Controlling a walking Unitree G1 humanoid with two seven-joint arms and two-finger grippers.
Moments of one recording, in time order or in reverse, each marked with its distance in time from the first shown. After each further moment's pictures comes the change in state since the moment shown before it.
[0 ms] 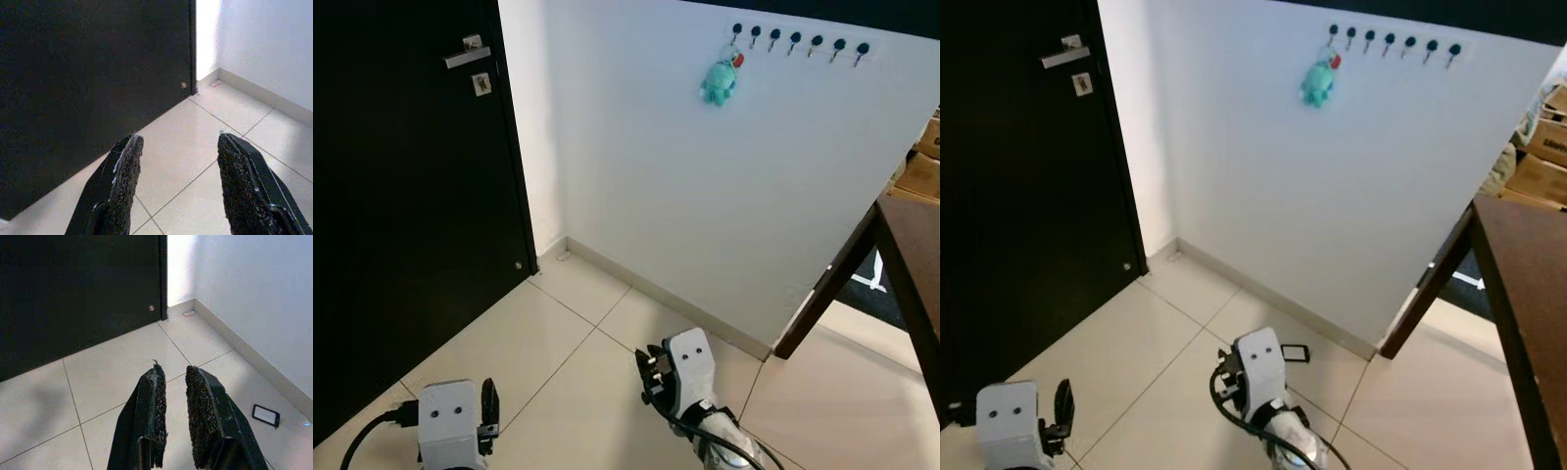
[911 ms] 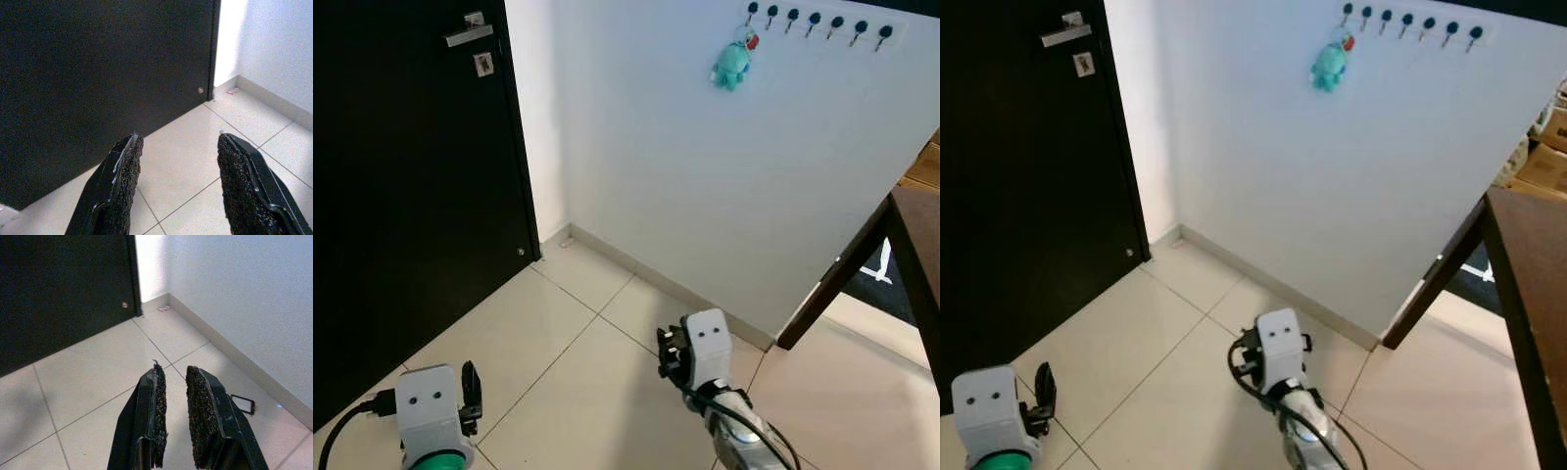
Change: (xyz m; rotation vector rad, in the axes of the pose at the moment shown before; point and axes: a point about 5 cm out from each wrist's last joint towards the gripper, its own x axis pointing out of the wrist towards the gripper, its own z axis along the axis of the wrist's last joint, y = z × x) left arm 0.013 0.011 0.011 -0.029 -0.042 0.086; right arm 0.008 -0.032 0.011 -0.013 -0.010 -0.147
